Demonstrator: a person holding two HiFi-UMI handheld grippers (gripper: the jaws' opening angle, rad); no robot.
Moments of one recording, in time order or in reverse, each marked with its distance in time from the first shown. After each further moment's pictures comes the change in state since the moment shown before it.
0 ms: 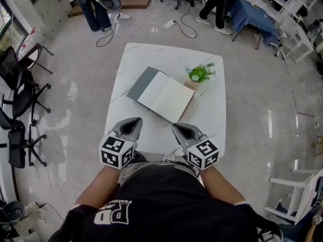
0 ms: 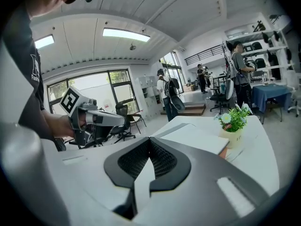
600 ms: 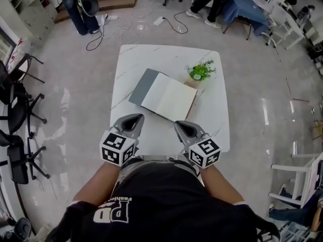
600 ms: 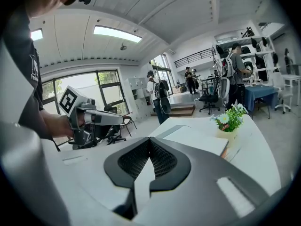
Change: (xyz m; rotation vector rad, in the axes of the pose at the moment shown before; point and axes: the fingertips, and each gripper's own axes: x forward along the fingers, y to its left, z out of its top) left arm 0.013 0.040 0.018 0.064 0.004 -0.123; right arm 0.031 0.000 0.011 0.043 -0.025 -0.139
